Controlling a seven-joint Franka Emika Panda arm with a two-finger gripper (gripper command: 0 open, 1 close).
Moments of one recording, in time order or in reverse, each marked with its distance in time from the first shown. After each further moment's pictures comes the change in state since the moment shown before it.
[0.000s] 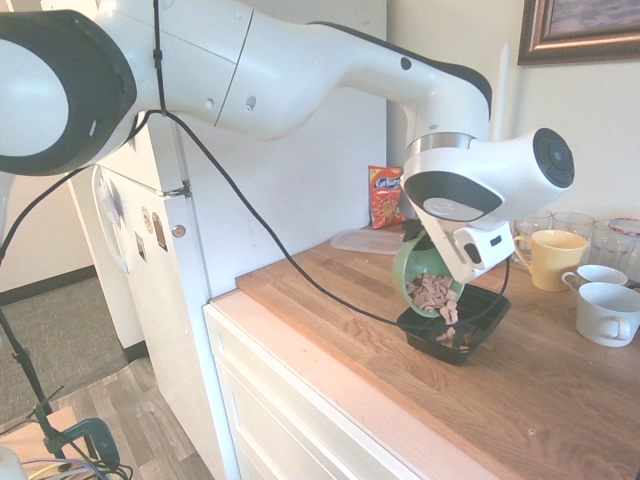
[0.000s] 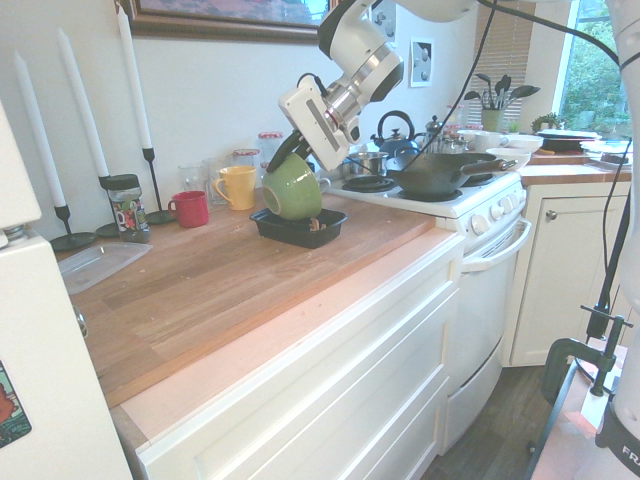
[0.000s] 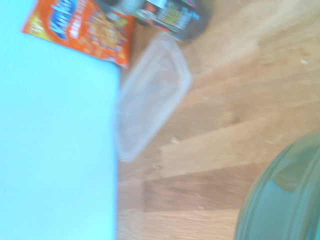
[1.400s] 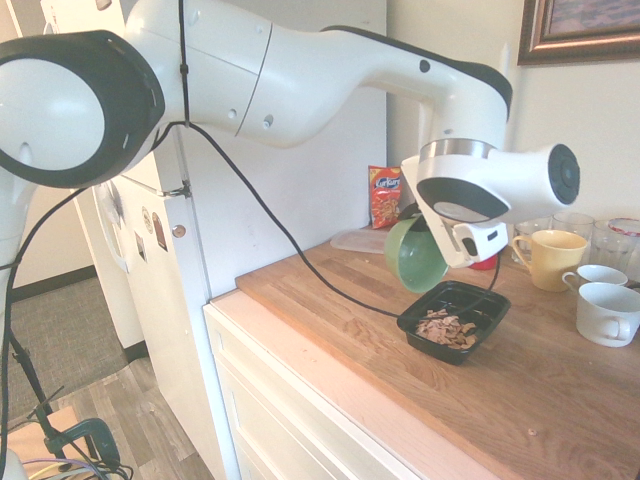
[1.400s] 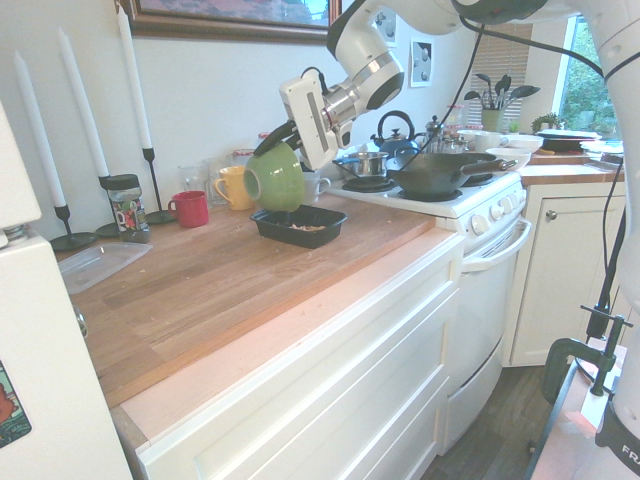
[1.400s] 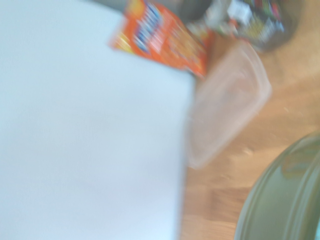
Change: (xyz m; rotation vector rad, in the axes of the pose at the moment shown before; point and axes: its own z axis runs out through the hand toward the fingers) arm -0.020 -0.047 0.033 -0.014 -0.046 -0.050
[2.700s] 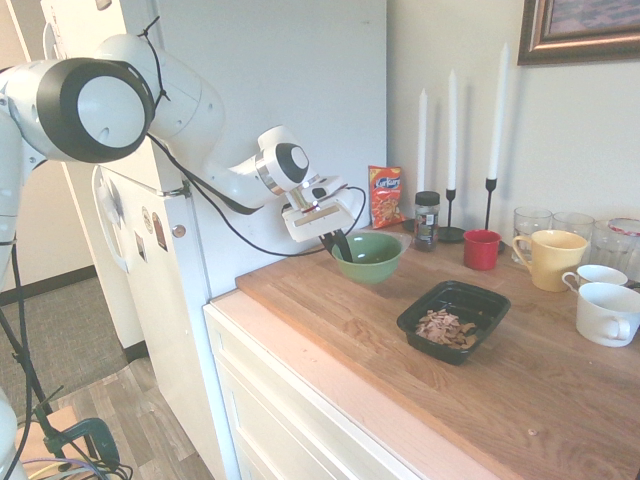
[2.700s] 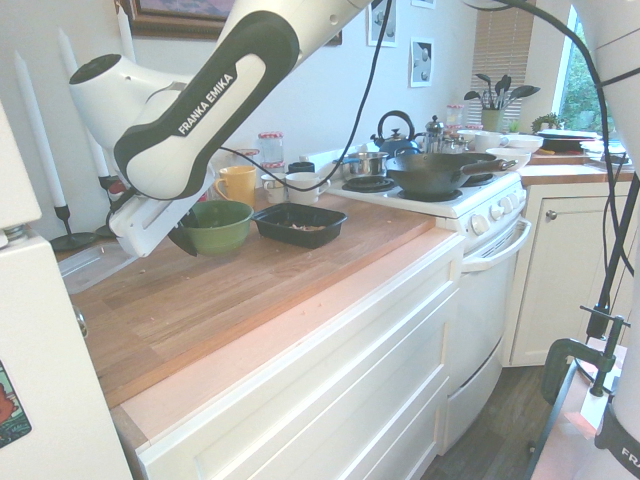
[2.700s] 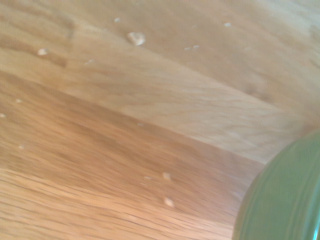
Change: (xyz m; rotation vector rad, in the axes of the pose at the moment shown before) arm -0.133 -0.032 0.309 -1.050 0.826 -0.470
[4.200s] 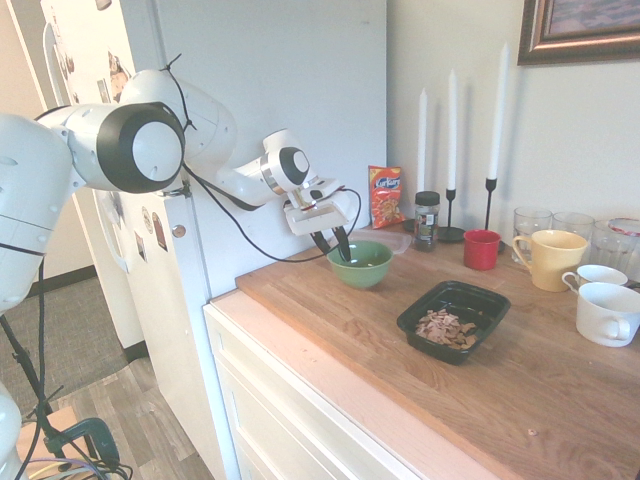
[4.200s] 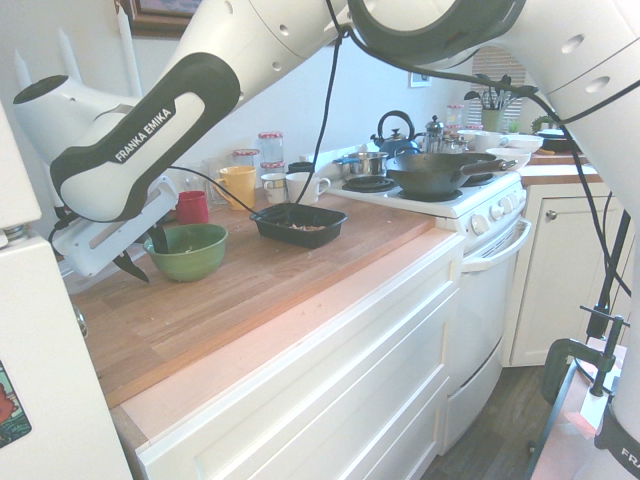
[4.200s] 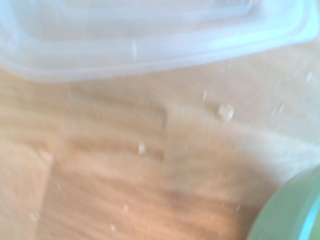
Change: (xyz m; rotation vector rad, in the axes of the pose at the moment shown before) arm 0.016 -0.066 -0.012 0.069 -0.040 0.115
